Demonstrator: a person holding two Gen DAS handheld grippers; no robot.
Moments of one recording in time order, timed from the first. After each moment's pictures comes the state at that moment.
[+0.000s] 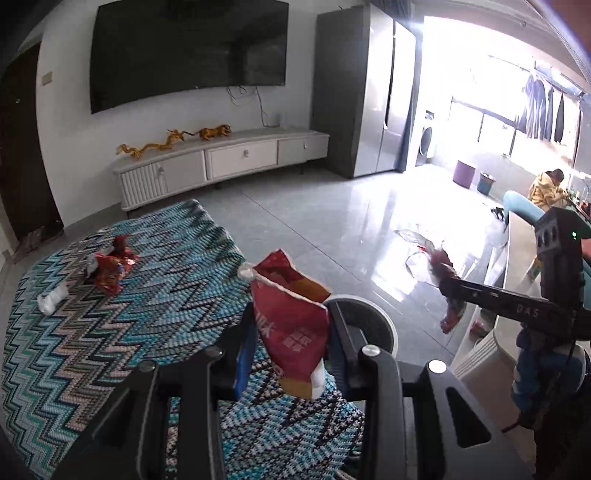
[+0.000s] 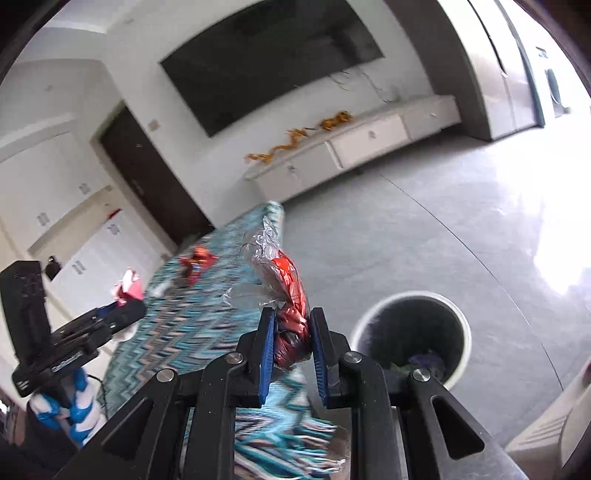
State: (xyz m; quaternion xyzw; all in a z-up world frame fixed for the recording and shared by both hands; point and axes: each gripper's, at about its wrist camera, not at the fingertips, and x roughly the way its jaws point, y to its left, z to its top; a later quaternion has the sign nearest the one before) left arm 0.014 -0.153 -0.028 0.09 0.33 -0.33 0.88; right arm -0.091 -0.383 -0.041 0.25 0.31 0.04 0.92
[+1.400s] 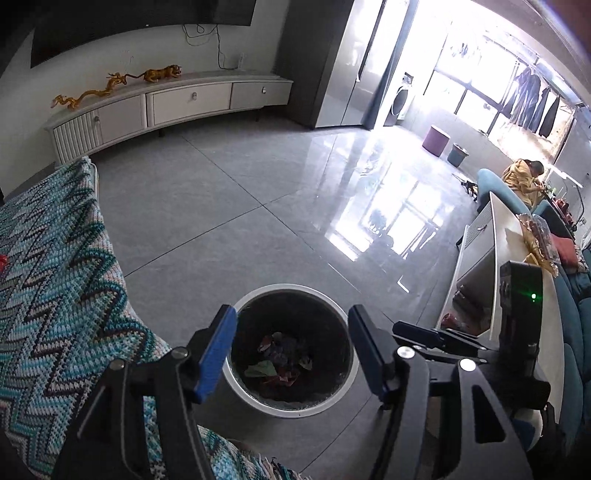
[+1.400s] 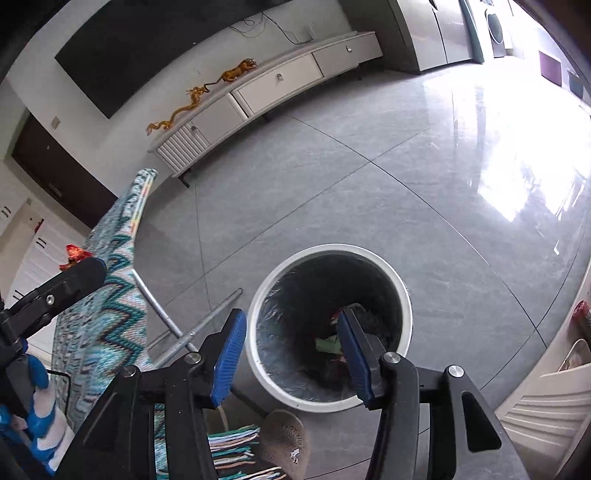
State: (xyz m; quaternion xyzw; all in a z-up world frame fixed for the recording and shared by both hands) left arm 0.093 -0.293 -0.095 0.07 0.42 -0.39 0.81; right arm -0.038 -0.460 -0.142 0.28 0.42 -0.08 0.86
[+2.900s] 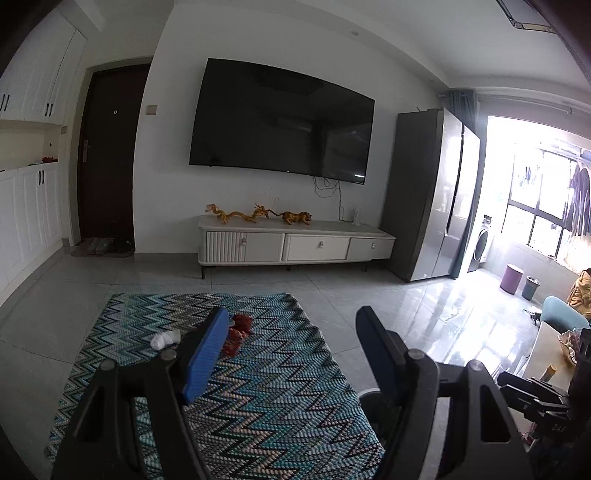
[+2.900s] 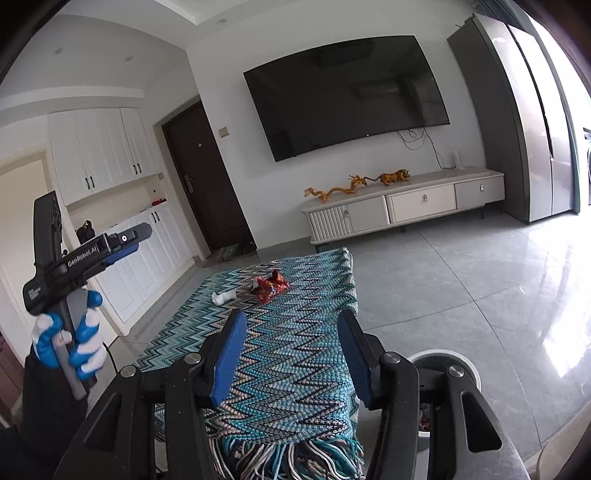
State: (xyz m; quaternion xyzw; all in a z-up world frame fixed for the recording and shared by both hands) left arm -0.034 0.018 0.132 -0.03 0.18 -0.19 0.96; right arm -0.146 -0.273 0.067 0.13 0.22 0.11 0.96
